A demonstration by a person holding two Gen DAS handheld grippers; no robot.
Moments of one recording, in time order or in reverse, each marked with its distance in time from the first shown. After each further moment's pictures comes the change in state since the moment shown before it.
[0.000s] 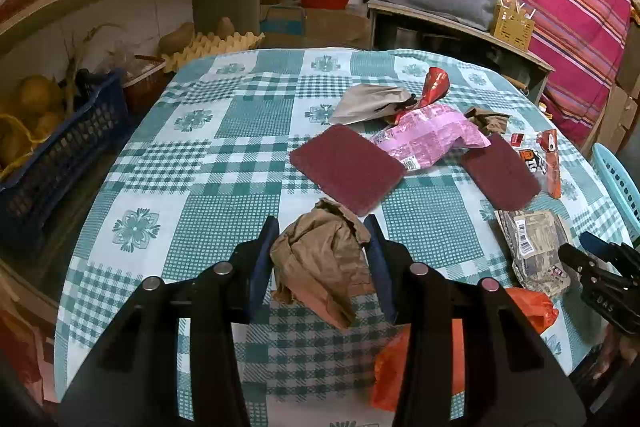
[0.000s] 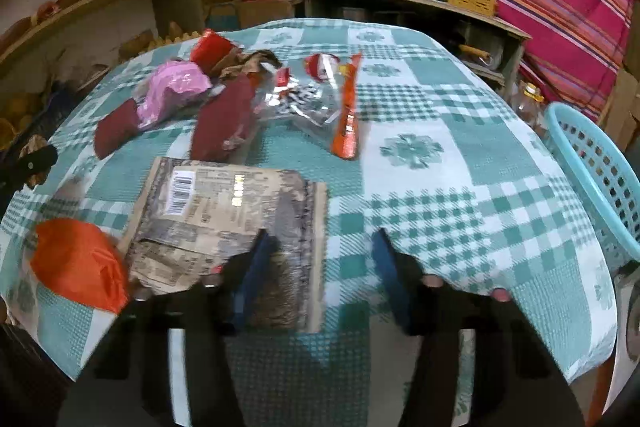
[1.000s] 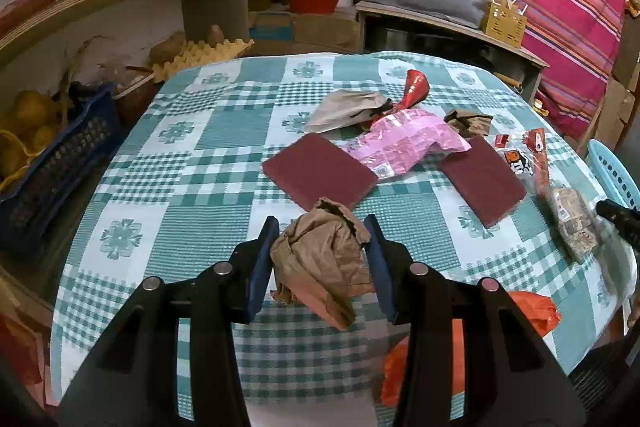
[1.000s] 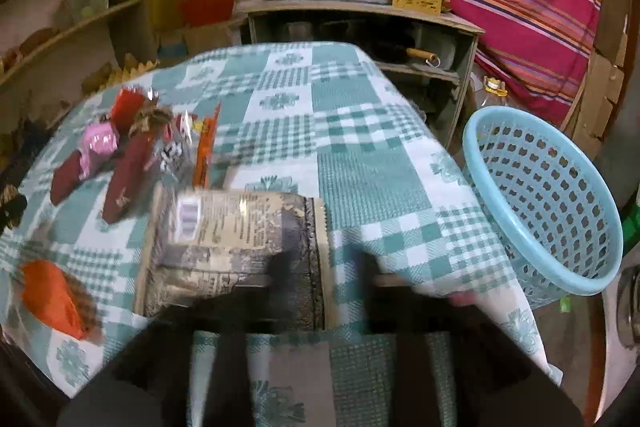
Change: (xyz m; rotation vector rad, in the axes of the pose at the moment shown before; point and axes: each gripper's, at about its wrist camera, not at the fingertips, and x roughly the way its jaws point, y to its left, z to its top) left arm -0.001 -0.025 0.006 0.030 -0.008 -0.001; right arm -0.009 -0.099 0.023 0.085 -0.020 -0.083
